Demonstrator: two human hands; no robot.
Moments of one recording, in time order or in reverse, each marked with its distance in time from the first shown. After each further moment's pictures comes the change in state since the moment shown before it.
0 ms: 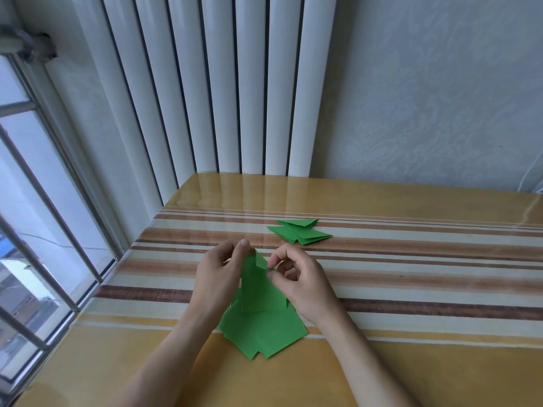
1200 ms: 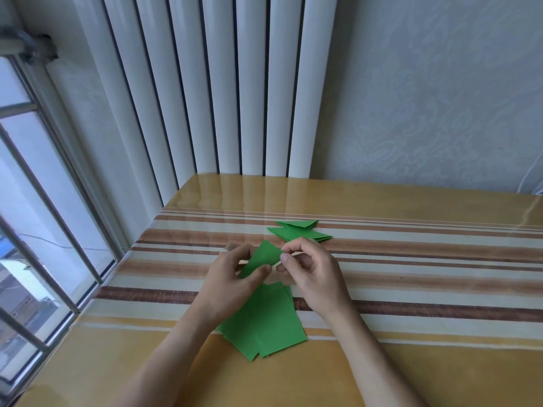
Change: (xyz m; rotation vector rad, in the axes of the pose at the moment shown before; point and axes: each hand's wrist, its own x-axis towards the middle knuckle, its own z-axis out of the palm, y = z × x) left_hand -0.004 0.005 -0.004 0.231 -0.258 0.244; right_hand 0.004 0.001 -0.018 -0.053 0.123 -0.052
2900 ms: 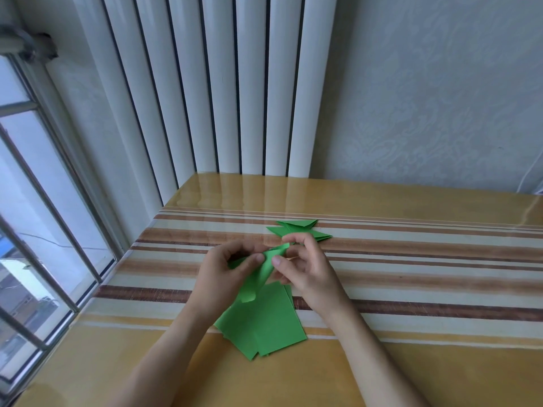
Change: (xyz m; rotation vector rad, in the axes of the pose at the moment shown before) left_hand 0.004 -0.004 -0.002 -0.249 0.093 -0.008; right_hand -0.001 -0.003 0.002 0.265 -0.125 0.227
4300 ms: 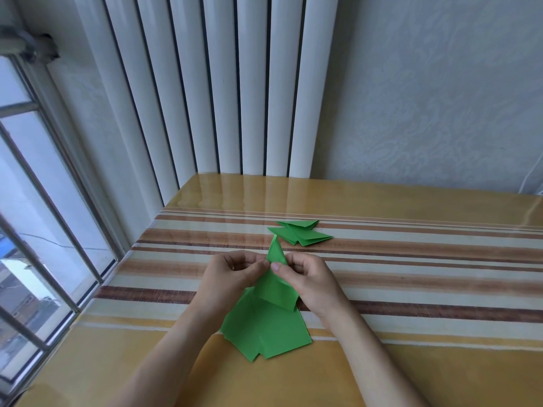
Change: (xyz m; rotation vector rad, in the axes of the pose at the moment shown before) left_hand -0.006 0.005 0.008 -0.208 -0.022 -0.286; right_hand 0.005 0.015 0.003 0.012 -0.050 0.093
